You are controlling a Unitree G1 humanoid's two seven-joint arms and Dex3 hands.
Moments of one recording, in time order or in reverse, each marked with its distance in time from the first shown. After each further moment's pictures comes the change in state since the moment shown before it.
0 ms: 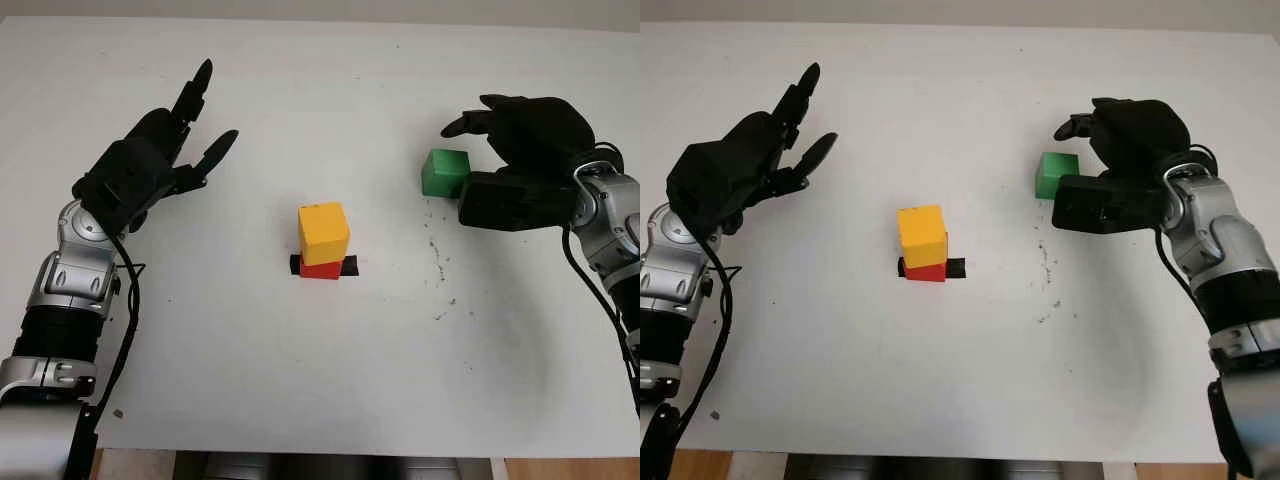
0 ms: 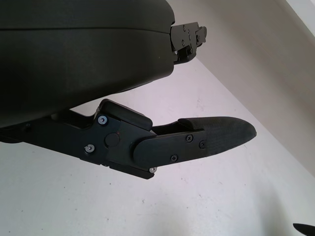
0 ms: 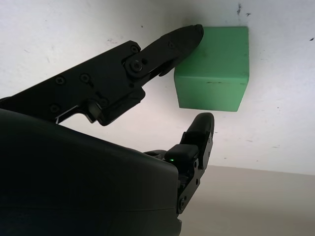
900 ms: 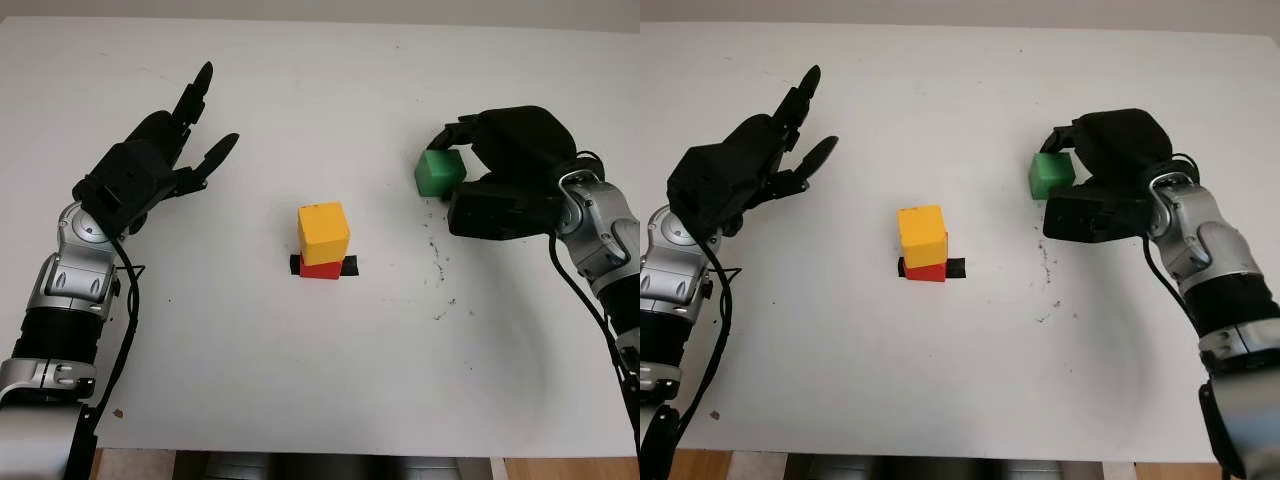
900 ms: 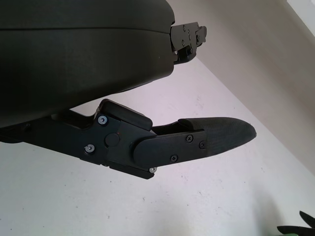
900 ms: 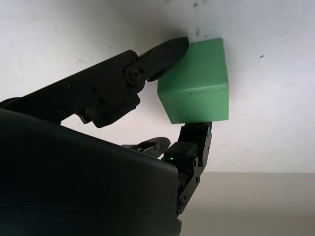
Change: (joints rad) left arm 0.004 0.000 0.000 0.001 0.001 -0.012 -0.004; right arm 0.022 0.038 -0.009 0.017 0.121 -0.062 0.012
